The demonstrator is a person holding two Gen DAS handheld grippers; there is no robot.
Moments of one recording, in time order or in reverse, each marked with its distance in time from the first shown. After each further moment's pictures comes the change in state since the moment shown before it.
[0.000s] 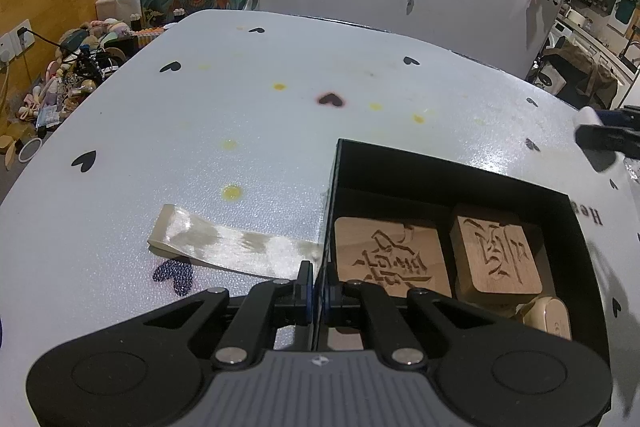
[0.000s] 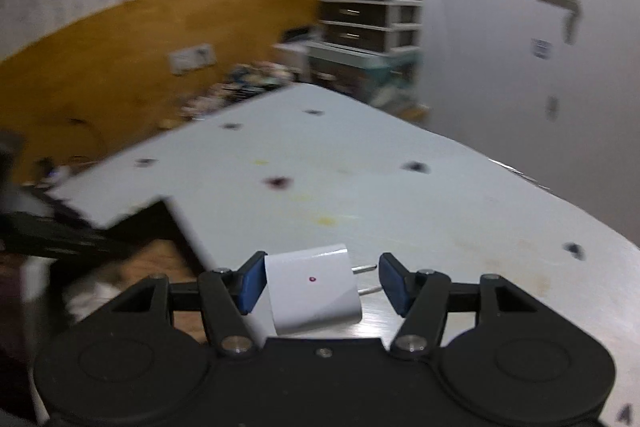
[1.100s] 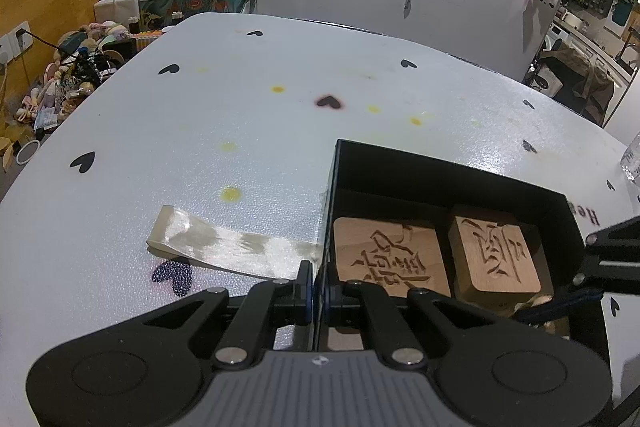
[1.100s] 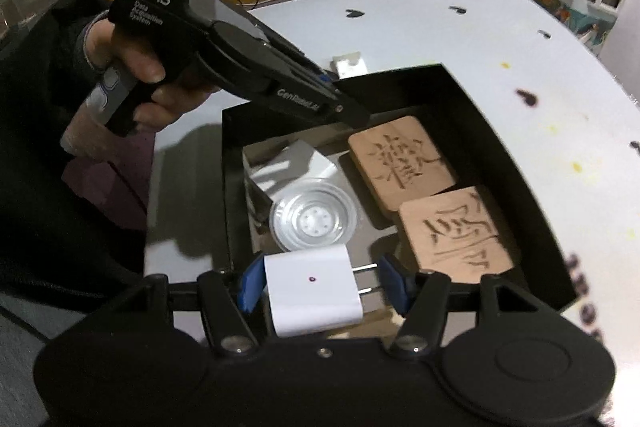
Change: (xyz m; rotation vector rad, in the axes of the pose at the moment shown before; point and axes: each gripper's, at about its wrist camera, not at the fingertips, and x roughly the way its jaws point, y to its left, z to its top) left arm -0.002 -0.001 0.001 0.001 -0.009 -0.009; right arm 0.046 0.147 -0.029 -0.309 0.395 0.321
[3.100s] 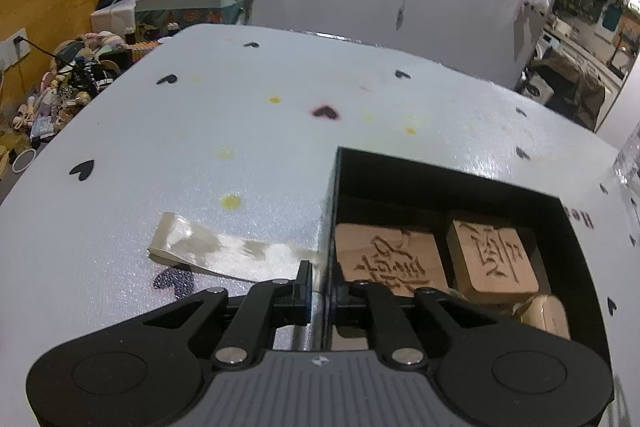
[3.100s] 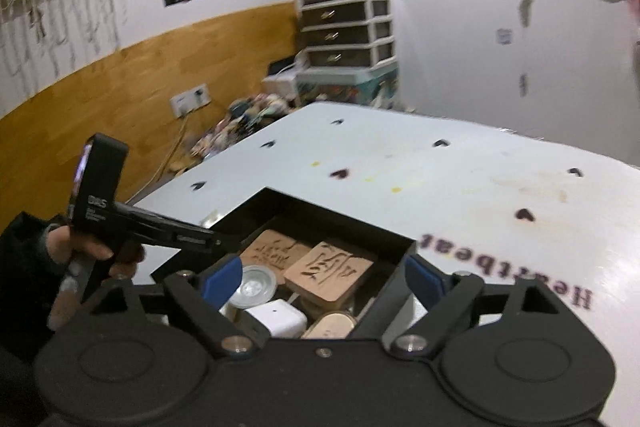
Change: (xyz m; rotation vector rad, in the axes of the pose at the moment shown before) left arm -0.003 0.009 -0.005 0.001 -0.052 -0.025; right arm -0.085 0.027 -0.071 0.521 -0.534 -0.431
